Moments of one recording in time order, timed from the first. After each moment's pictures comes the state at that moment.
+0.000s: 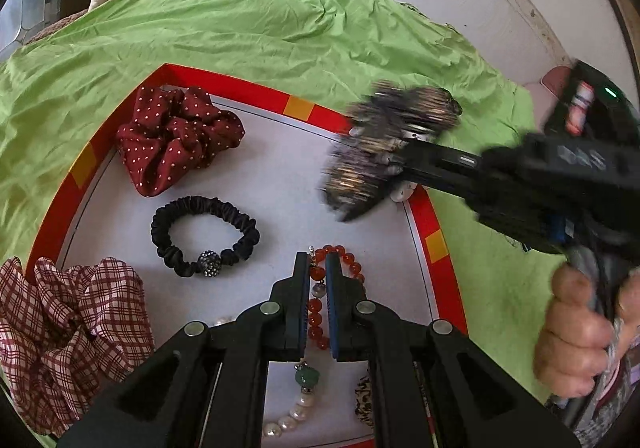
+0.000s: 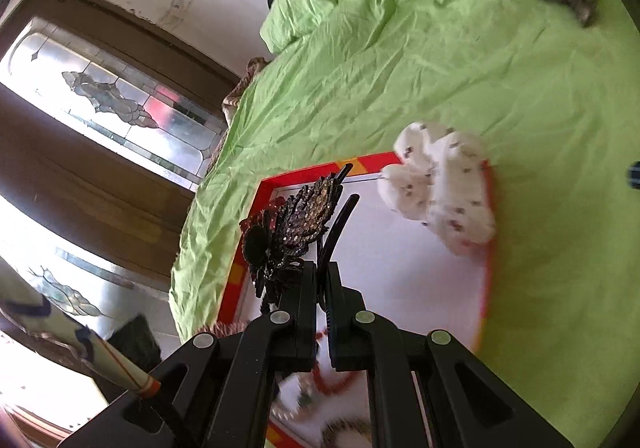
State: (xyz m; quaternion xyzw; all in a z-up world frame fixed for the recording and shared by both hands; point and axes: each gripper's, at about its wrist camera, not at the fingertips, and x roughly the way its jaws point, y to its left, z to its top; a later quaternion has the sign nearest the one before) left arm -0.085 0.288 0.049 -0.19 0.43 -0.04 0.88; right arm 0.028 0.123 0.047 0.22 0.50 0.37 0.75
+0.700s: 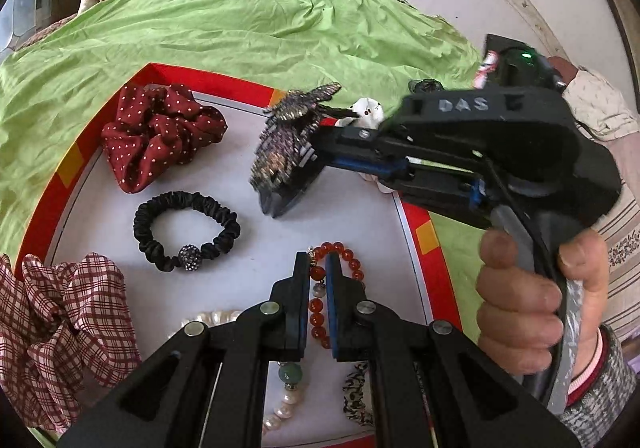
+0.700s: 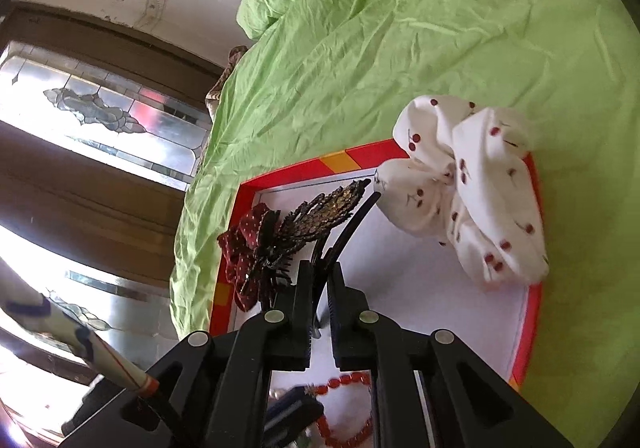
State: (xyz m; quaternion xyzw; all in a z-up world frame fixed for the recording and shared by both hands) left arm -0.080 0.279 0.048 -0.18 0.43 -0.05 0.88; right arm 0.052 0.138 0.020 0.23 0.53 0.36 0.73
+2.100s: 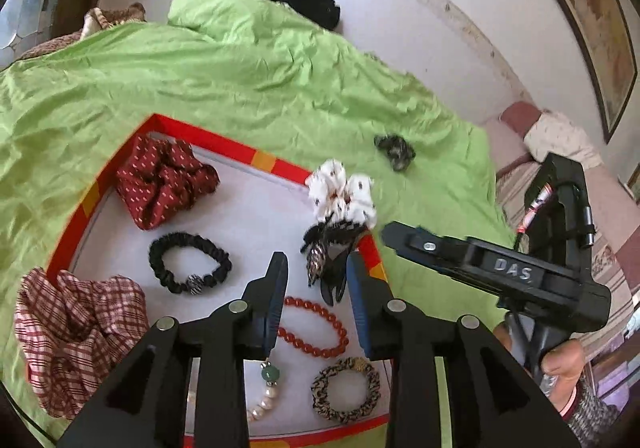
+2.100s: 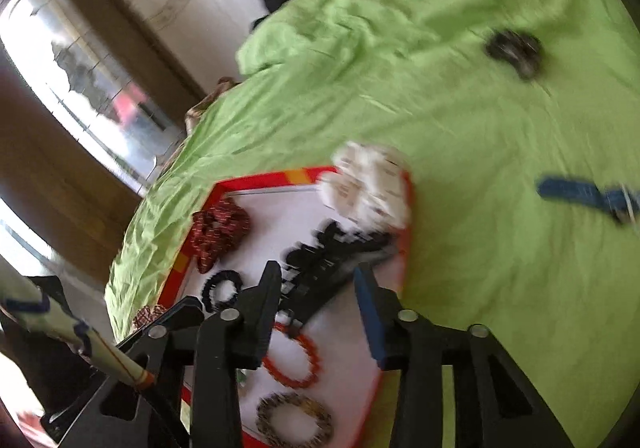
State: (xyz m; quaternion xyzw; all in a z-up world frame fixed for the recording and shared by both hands) left arm -0.114 0.296 0.086 -0.23 0.34 -0.08 0.91; right arm -0.019 0.097 0.068 0.11 0.43 0.30 0.84
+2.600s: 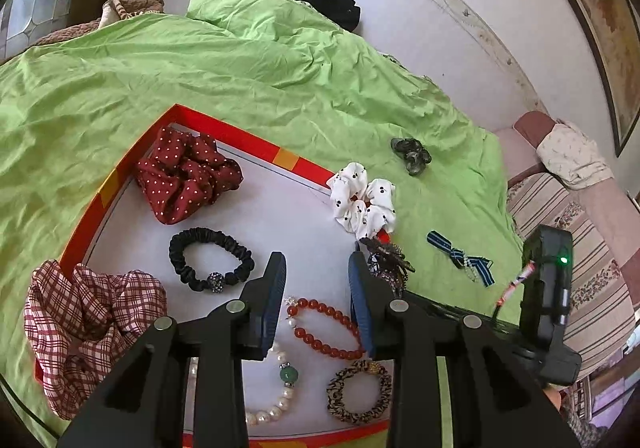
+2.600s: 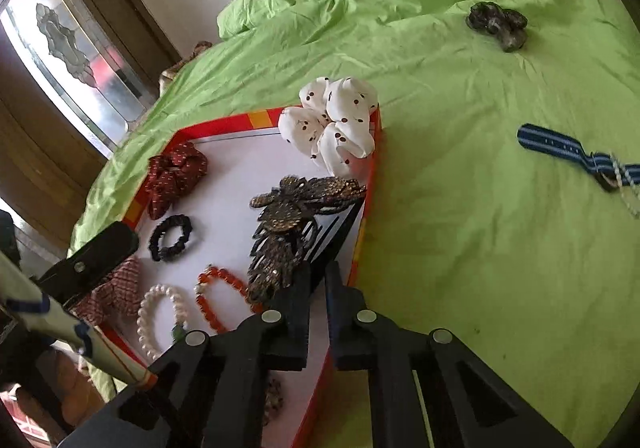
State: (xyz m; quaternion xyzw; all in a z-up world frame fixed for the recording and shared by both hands) left arm -0.113 0.306 0.080 -0.24 0.35 -0.06 0.90; right arm -0.037 0.084 0.024 0.07 0.47 0.26 0.84
